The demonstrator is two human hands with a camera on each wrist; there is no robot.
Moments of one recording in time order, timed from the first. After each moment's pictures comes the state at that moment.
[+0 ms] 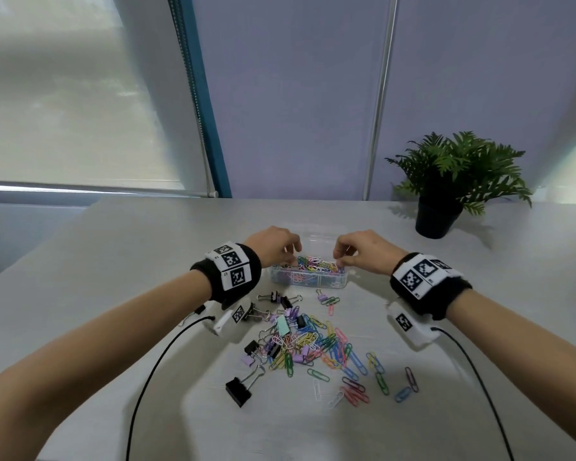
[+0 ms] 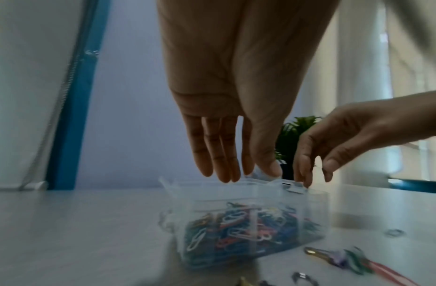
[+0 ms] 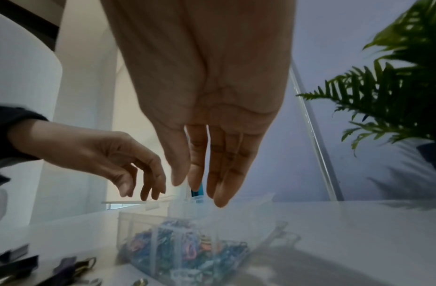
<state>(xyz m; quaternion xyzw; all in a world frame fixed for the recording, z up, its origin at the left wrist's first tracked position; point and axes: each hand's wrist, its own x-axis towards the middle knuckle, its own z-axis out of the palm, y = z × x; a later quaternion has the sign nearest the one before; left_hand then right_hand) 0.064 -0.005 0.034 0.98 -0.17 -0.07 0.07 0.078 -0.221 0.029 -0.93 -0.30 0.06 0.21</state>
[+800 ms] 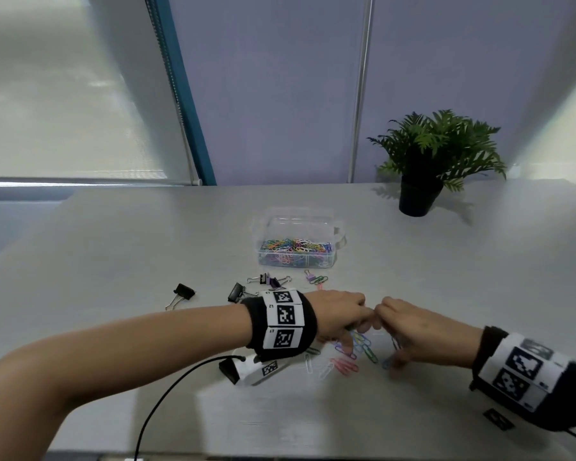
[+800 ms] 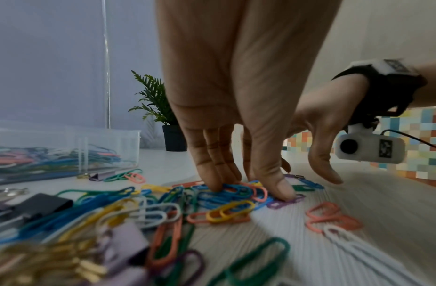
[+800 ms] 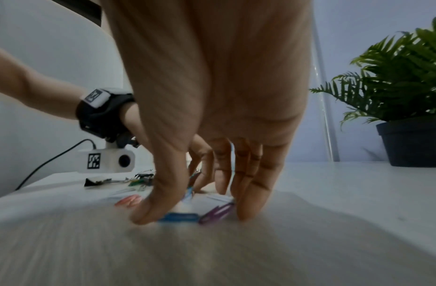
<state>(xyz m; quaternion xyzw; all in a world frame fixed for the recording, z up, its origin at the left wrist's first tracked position) -0.029 -0.119 -0.007 0.88 -0.41 -0.22 0.05 -0.052 -0.302 -0.018 -0.93 -0.32 0.17 0.08</state>
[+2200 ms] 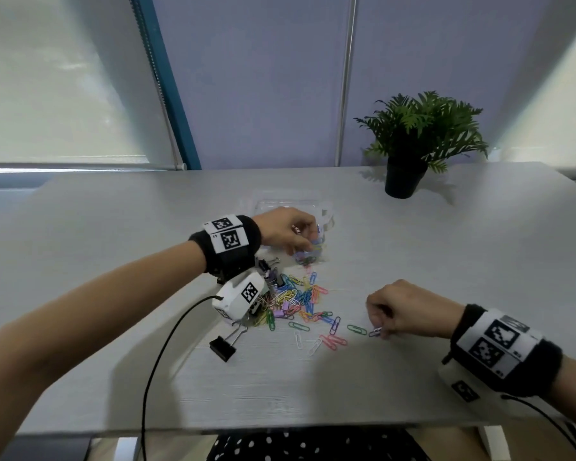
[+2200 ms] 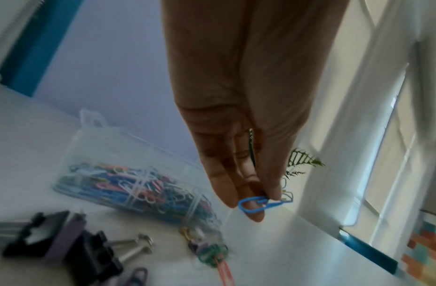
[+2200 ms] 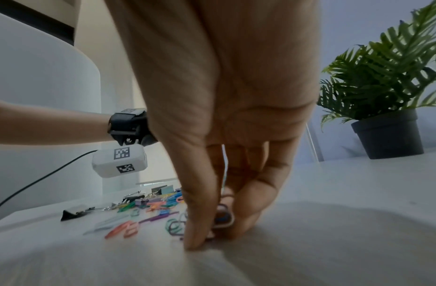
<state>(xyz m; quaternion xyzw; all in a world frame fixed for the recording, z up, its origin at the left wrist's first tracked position) 0.036 -0.056 0.028 0.90 -0.27 -0.18 0.30 -0.056 -0.301 -0.015 -0.94 -0.24 0.21 0.10</state>
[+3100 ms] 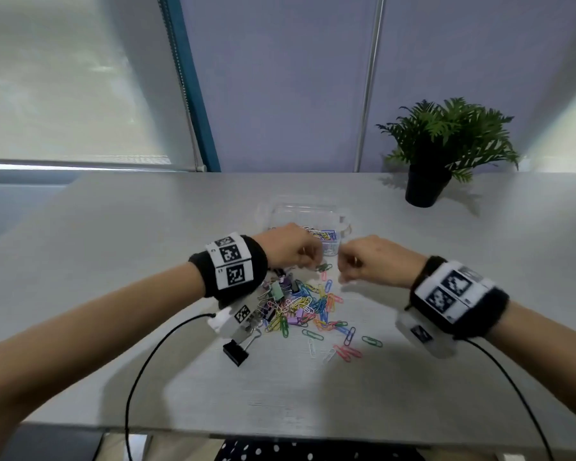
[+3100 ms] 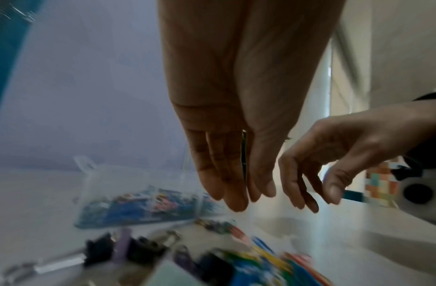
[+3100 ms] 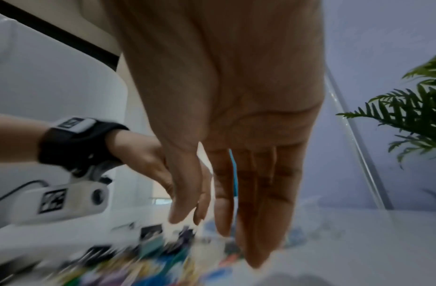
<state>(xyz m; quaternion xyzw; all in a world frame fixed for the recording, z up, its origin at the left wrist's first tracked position) 0.006 -0.044 0.032 0.94 -0.30 -0.12 0.12 -0.008 -0.233 0.032 -0.95 -0.29 0.12 0.10</state>
